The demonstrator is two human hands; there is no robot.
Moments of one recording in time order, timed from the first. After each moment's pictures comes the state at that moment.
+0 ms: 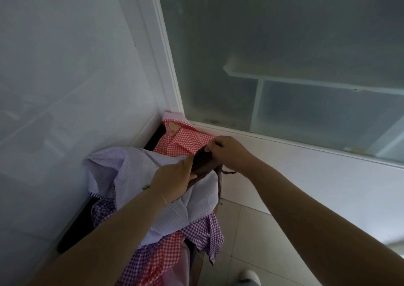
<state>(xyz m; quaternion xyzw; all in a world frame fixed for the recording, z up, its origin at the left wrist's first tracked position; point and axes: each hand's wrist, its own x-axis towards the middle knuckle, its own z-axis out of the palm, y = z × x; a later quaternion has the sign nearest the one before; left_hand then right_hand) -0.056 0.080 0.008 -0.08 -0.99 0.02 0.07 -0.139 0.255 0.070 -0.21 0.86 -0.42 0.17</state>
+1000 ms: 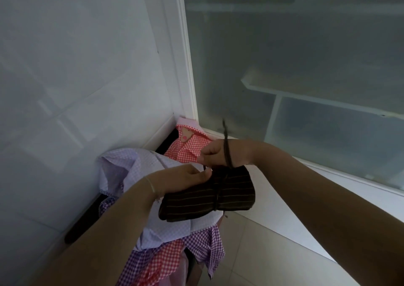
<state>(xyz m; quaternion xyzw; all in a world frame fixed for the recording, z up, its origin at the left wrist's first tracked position) -0.059 0.095 0.093 0.03 -0.87 -0.43 -0.24 -0.169 0.240 0.124 -0.49 0.75 -0.27 0.36</state>
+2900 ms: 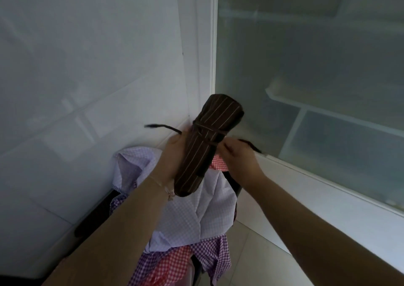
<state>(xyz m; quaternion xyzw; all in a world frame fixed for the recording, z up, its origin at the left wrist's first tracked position) -0.061 0.063 0.121 0.20 -0.72 -0.65 0.15 -0.143 0.202 0.089 -0.36 0.82 -0.45 -0.01</state>
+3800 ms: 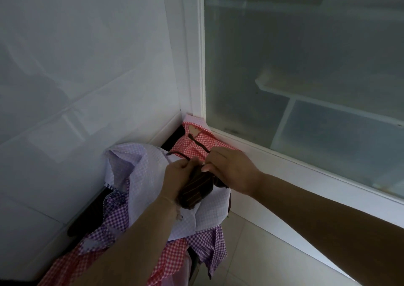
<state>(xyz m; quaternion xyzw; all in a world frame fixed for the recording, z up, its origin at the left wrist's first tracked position) -0.050 0.087 0.049 0.28 -0.79 -0.53 0.09 -0.139 0.222 0.068 -0.60 0.73 -0.28 -0.17</state>
